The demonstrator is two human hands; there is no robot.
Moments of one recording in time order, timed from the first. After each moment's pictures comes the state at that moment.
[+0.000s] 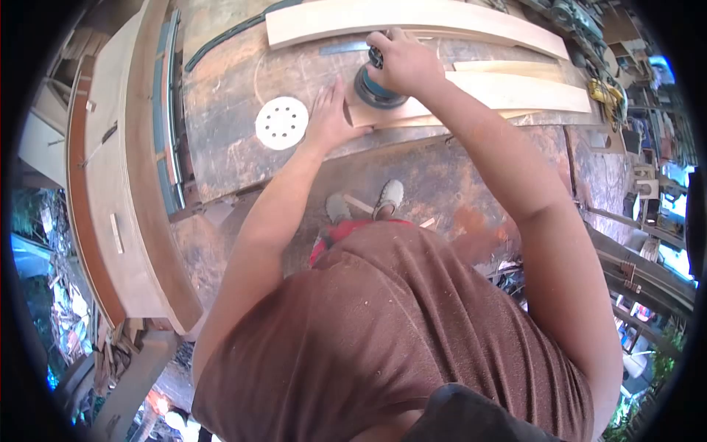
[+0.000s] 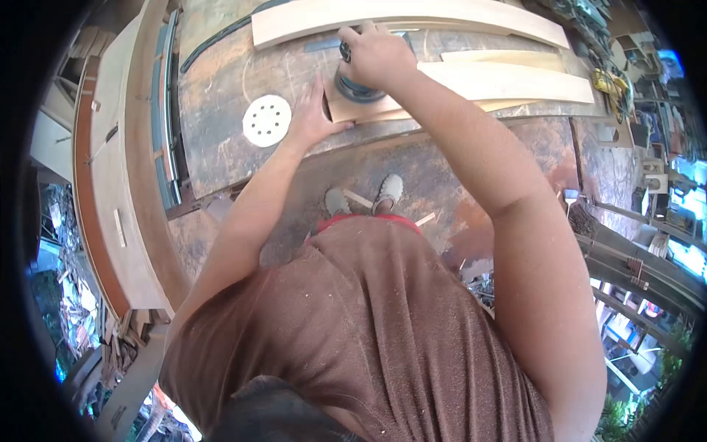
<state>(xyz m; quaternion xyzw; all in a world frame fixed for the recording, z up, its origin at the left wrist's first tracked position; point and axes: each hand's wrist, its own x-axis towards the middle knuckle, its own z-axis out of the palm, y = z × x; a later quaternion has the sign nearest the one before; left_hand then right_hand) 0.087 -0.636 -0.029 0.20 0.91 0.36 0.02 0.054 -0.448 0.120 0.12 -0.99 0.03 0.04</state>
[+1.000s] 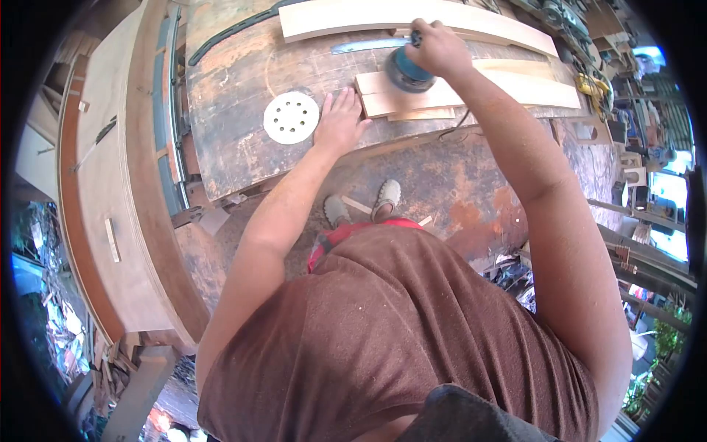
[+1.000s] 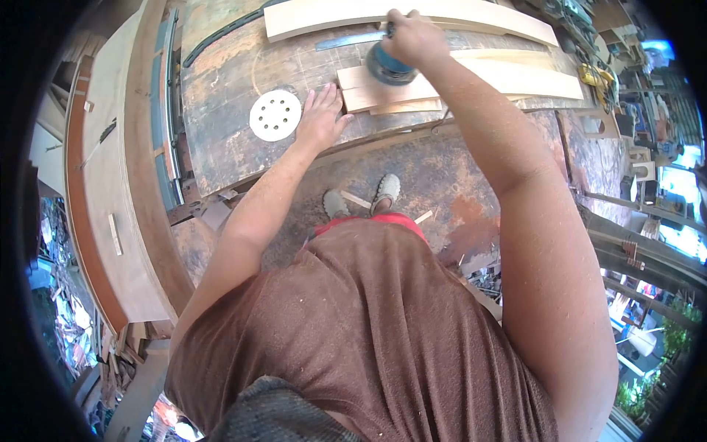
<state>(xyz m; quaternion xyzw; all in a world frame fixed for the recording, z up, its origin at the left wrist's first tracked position) 0.107 -0.659 -0.049 0.29 0.94 0.18 0.00 0.033 -0.424 0.113 0.02 -1.00 0.00 0.05</state>
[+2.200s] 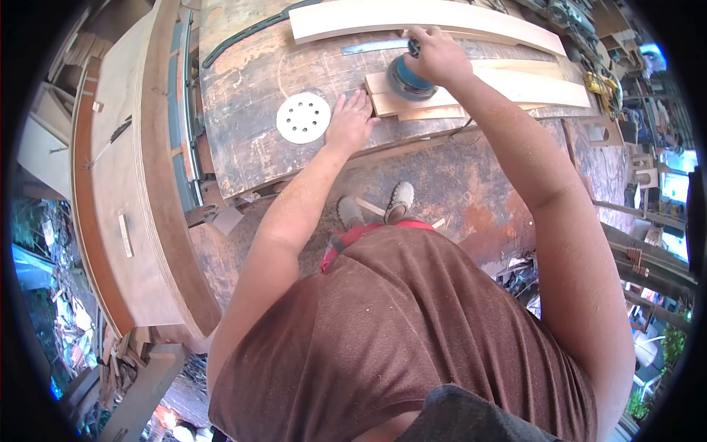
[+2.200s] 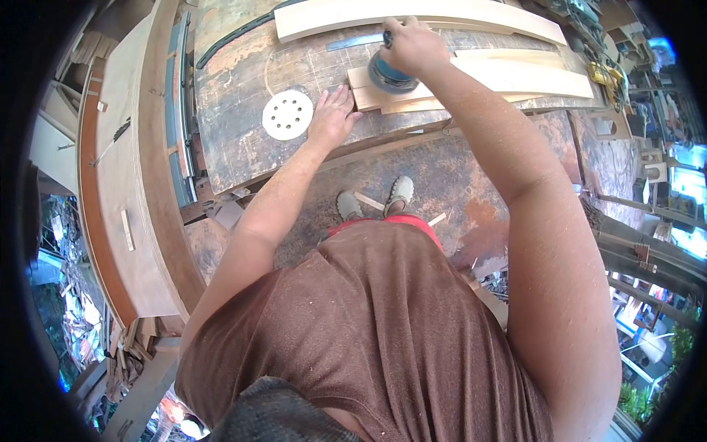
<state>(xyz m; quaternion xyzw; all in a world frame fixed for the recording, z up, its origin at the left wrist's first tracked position) 0.103 -0.661 -0.053 0.32 0.93 0.20 -0.03 0.053 -0.450 0.121 0.01 -1.00 -0.02 0.01</state>
